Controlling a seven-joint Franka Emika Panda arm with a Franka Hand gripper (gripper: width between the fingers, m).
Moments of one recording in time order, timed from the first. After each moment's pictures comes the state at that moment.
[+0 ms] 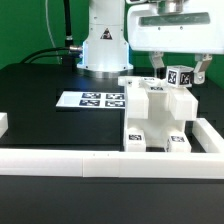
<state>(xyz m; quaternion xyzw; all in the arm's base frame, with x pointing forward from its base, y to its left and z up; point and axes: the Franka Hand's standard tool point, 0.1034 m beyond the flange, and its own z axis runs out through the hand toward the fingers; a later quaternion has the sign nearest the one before) 0.571 0.087 0.112 -0.89 0.45 -0.02 0.06</state>
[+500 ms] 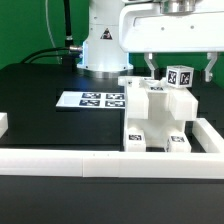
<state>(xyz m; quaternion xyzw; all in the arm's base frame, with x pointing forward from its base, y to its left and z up) 0.571 0.090 0.113 -0.98 0.18 -0.03 0.05</state>
